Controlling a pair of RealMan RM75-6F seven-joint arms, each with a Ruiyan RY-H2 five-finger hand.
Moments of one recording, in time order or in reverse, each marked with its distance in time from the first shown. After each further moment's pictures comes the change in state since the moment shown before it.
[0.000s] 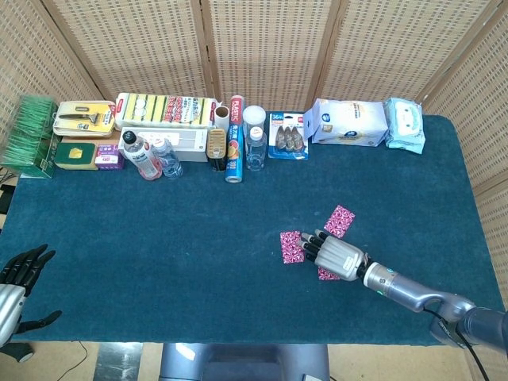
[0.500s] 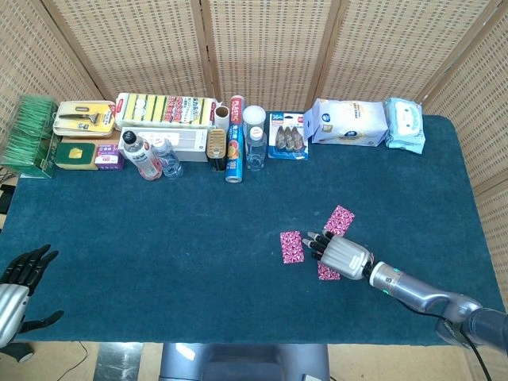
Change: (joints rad) left arm -0.004 -0.005 0.000 -0.012 -0.005 -0.014 0.024; right arm -0.020 -0.007 -0.011 0.058 -0.026 0.025 0.063
